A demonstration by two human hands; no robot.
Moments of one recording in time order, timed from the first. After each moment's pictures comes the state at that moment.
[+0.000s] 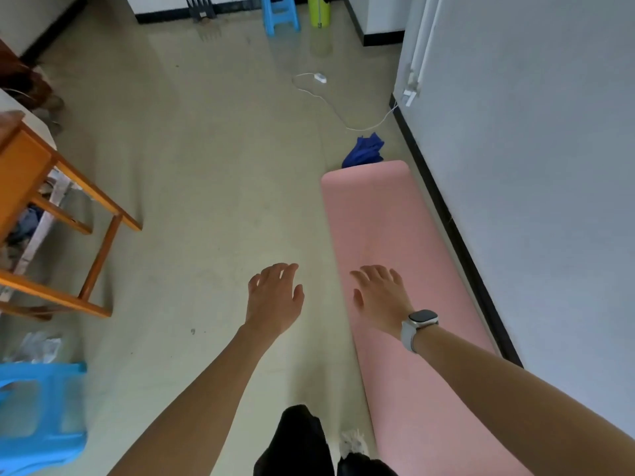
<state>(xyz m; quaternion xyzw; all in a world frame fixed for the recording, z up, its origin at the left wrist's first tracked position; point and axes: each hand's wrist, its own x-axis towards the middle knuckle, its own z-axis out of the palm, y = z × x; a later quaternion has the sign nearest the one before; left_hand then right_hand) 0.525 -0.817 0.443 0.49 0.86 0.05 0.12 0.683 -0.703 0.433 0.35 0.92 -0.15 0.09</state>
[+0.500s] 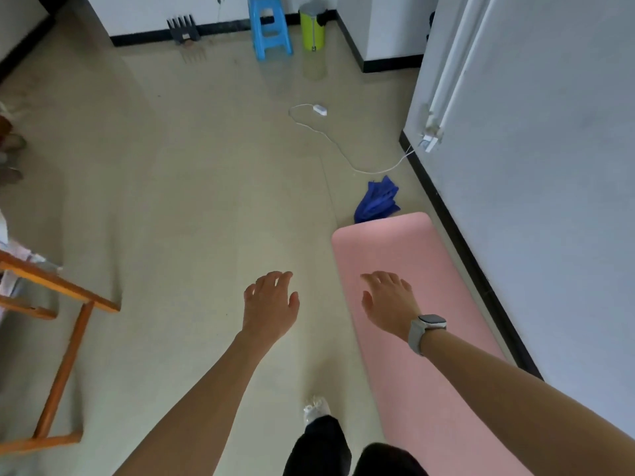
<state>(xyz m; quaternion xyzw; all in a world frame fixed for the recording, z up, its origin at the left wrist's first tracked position) 0.192 -0.528 0.424 0.49 0.86 0.05 0.14 0.370 -0.410 0.417 0.43 0.88 -0.20 0.08</state>
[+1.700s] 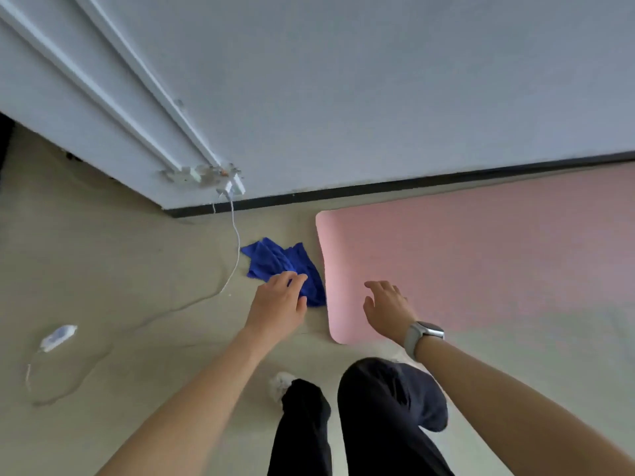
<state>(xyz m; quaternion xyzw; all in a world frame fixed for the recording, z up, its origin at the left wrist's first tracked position) -0.043 0.314 0.314 0.95 0.20 -0.15 0.19 0.075 0.142 0.285 0.88 0.25 -0.39 -0.11</state>
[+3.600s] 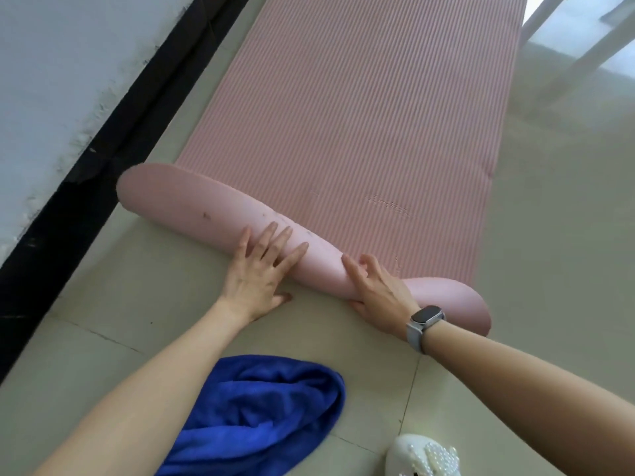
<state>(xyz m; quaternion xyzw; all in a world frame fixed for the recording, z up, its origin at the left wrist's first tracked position) 0.211 0.386 -0.378 0.87 -0.49 0.01 -0.05 0.086 0.190 -0.345 0.96 -0.08 -0.24 -0.15</state>
